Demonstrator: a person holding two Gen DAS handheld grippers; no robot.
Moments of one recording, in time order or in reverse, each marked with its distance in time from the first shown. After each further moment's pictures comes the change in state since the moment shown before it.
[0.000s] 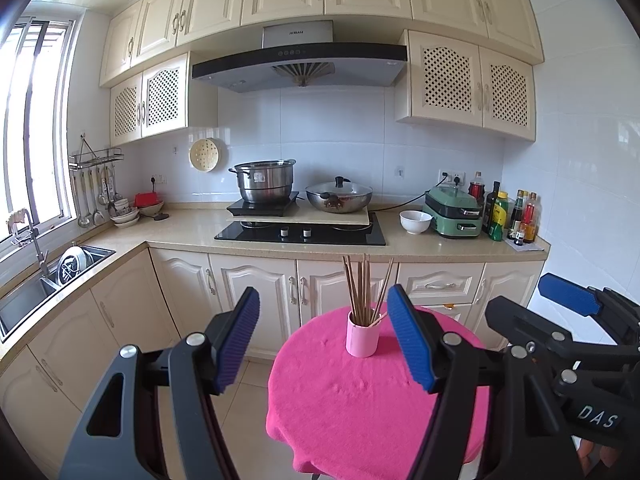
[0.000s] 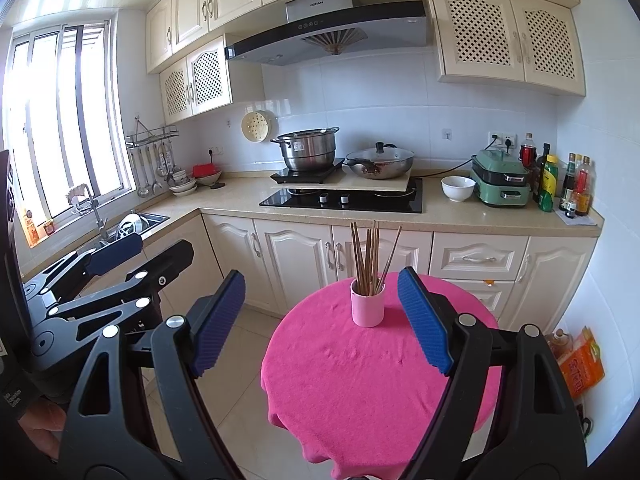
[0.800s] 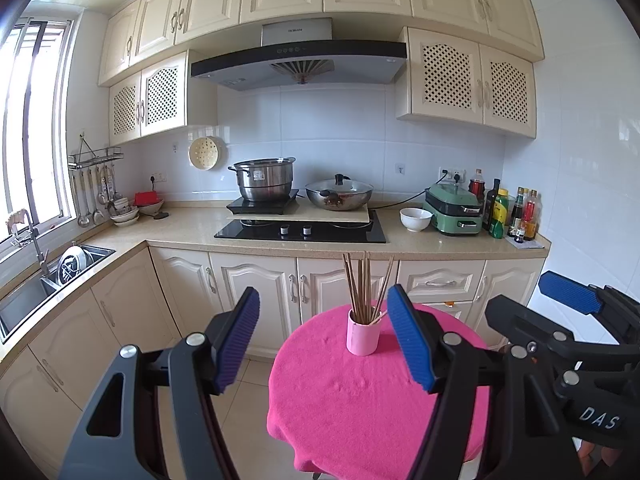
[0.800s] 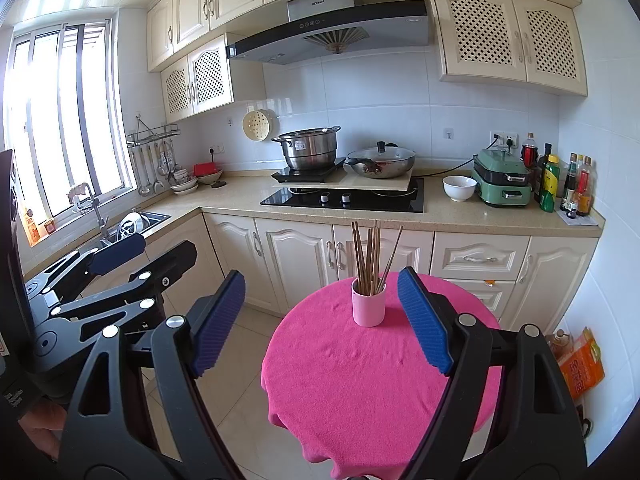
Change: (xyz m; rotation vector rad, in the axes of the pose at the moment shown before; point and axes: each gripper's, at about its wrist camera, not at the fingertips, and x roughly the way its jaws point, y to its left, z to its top) left arm 0.003 0.002 0.000 0.004 0.008 0.000; right arm 0.003 -0.002 -0.001 -0.003 0.003 0.005
